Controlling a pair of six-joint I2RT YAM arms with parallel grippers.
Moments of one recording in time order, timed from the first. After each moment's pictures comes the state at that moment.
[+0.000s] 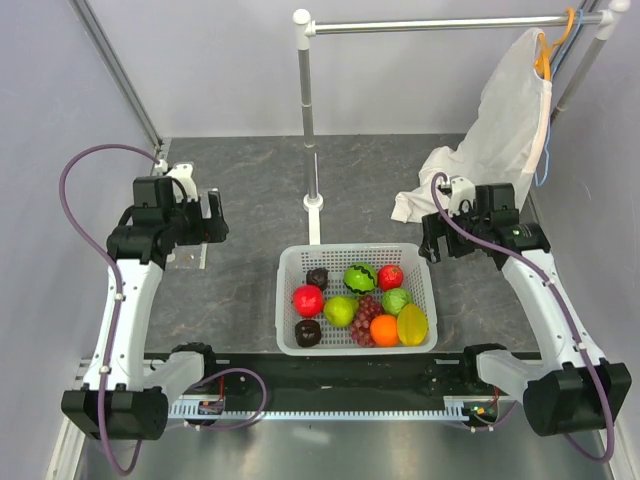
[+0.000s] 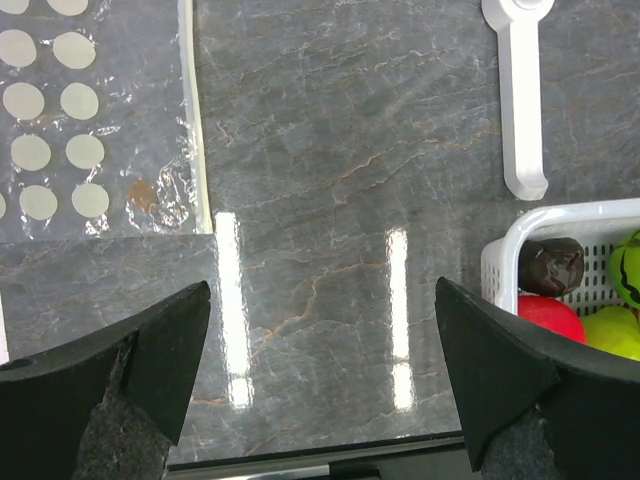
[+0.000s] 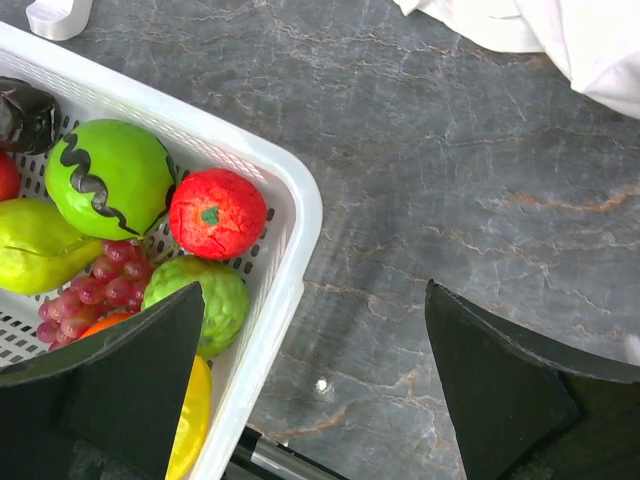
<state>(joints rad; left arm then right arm) 0.00 1.01 1.17 -0.89 0.11 -0.07 0.09 1.08 1.01 -0.81 -0.32 -0.14</state>
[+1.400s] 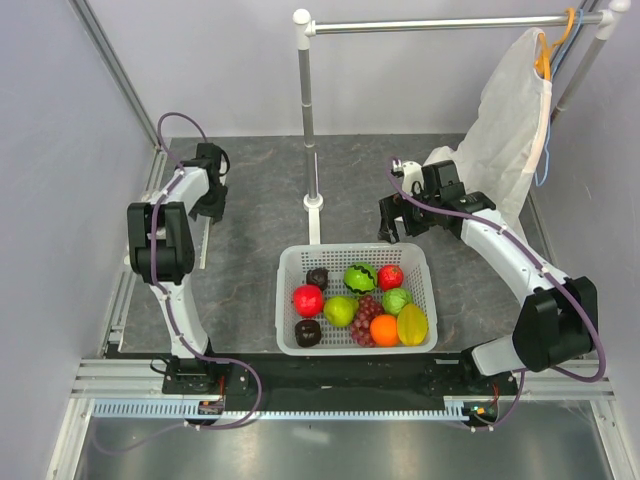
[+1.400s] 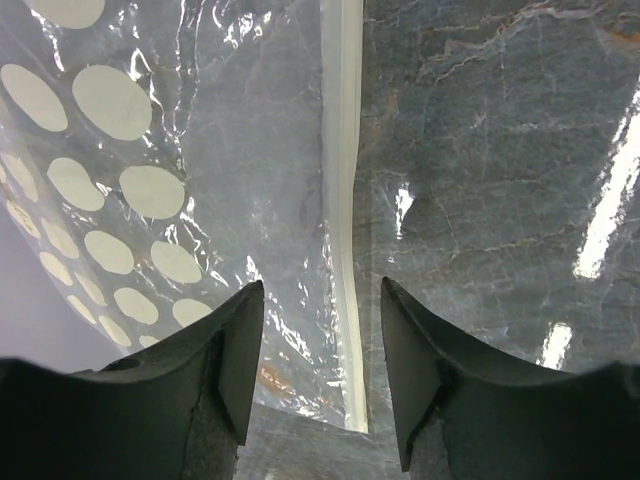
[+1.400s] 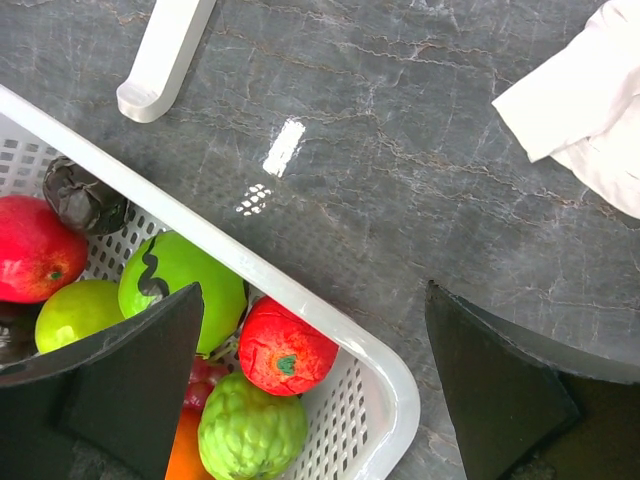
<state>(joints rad) 0.00 2.04 1.56 -0.75 -0.31 0.14 0.31 1.44 1.15 -0.59 -0.33 -0.03</state>
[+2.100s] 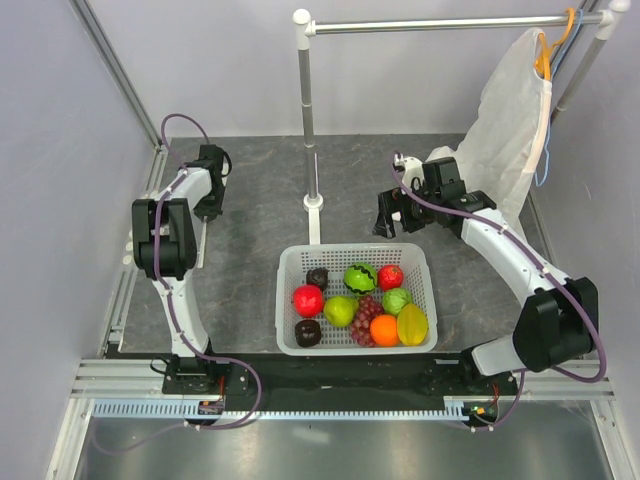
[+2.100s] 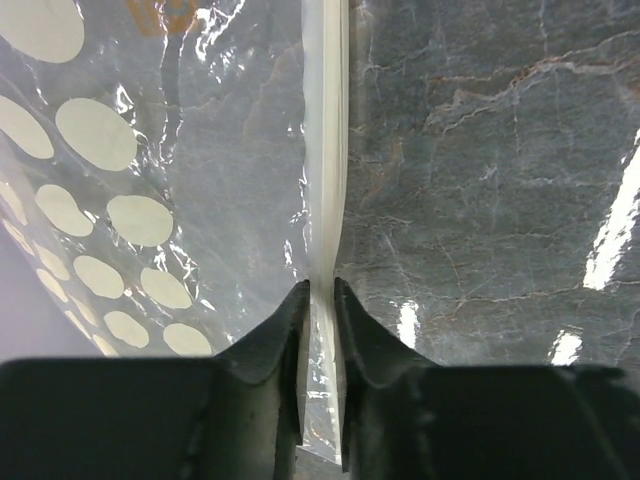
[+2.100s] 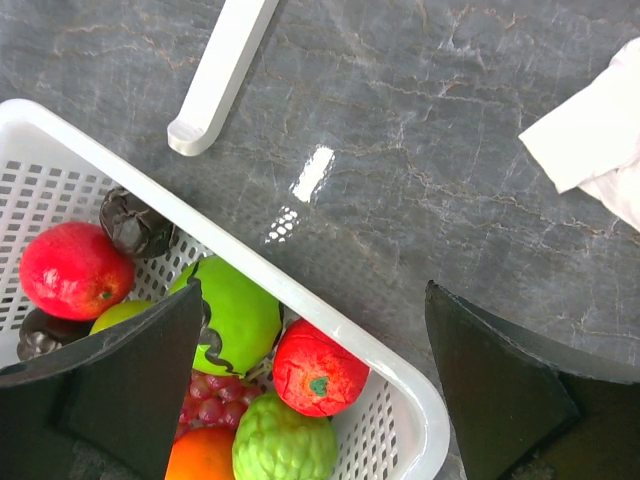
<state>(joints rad) 0.00 2.10 1.58 -0.71 -0.34 0.15 0.31 1.44 1.17 -0.56 -0.39 0.04</state>
